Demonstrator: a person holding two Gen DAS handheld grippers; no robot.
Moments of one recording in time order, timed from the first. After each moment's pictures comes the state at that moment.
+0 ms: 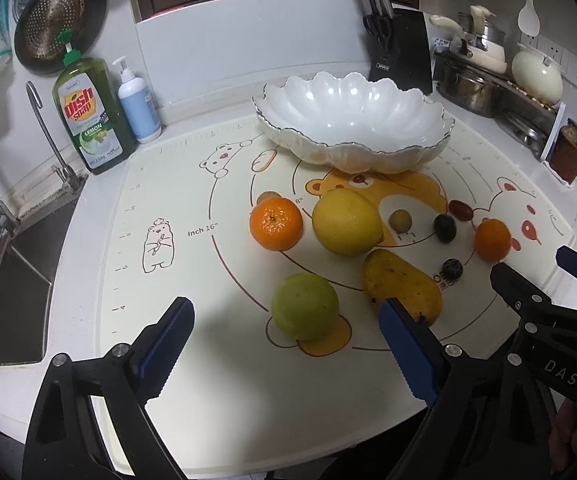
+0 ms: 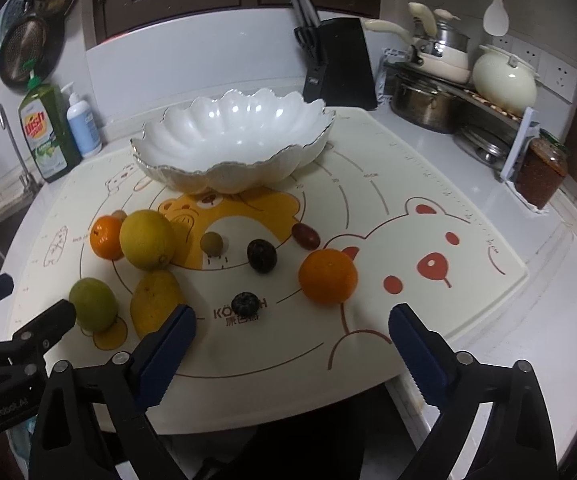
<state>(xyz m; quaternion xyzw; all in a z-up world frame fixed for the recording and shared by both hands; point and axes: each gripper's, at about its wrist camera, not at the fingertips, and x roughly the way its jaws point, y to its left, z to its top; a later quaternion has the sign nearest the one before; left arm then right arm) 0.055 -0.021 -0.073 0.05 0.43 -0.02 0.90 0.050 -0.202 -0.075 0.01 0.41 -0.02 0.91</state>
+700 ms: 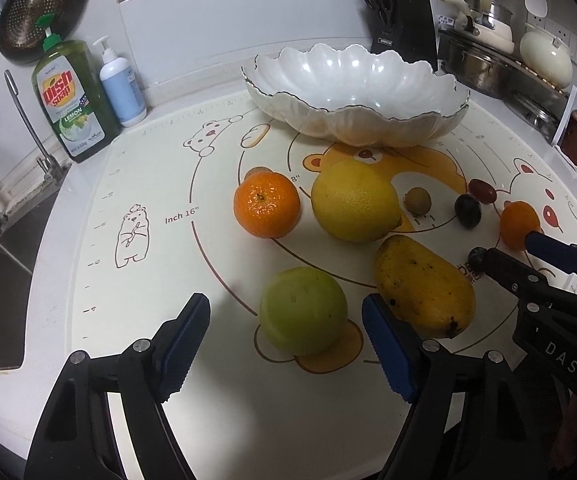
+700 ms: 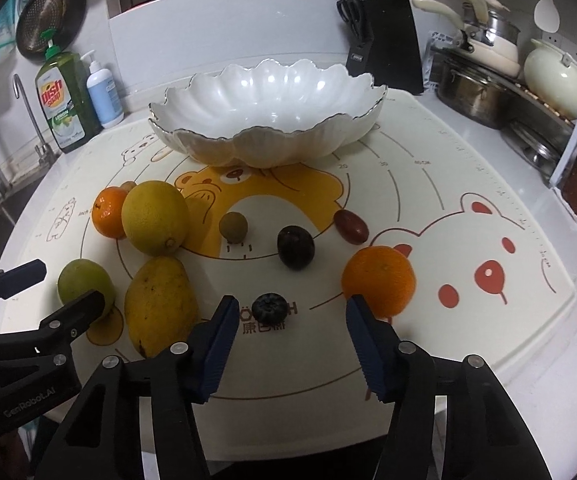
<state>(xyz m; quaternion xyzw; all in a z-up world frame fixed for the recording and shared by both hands) 0.080 -0.025 -0.109 0.05 0.45 -0.02 0.89 0.081 -0.192 -0.105 0.00 0.43 0.05 0.90</state>
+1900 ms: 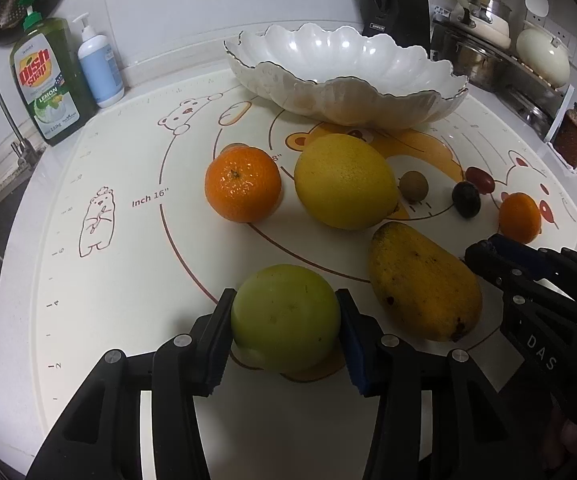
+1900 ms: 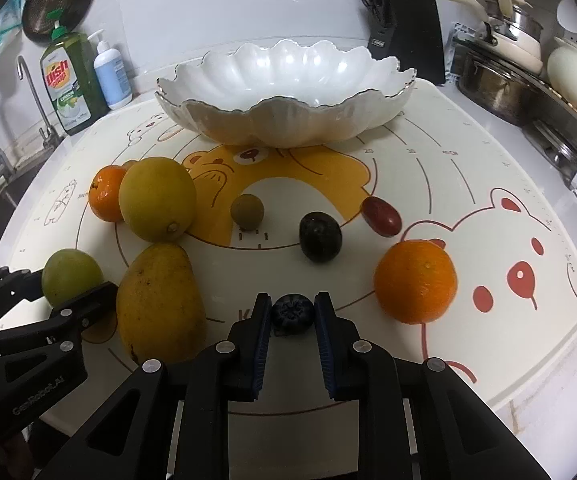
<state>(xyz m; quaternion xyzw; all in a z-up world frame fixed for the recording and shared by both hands) 0.091 -0.023 -0.130 0.03 0.48 -0.06 0.88 0.091 -0.183 -0.122 -0.01 0.45 0.07 0.89</state>
